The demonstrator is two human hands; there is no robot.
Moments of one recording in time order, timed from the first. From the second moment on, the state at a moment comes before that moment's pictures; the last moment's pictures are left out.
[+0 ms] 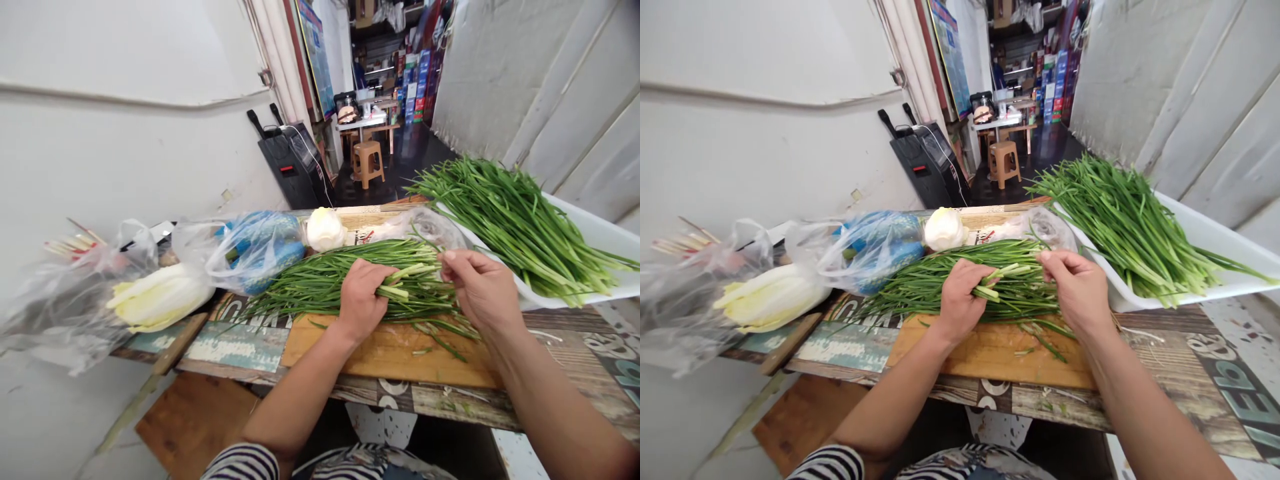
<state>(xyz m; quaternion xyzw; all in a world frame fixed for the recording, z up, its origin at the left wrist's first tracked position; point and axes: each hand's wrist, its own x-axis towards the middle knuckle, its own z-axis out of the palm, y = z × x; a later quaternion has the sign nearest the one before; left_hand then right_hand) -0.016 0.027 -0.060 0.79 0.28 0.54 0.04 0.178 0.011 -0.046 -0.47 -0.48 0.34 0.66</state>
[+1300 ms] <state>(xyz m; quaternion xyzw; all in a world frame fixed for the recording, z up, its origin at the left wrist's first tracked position) -0.024 0.022 -0.057 0.76 0.33 0.56 0.00 0.183 0.011 -0.052 -0.51 -0.71 0.04 0.48</state>
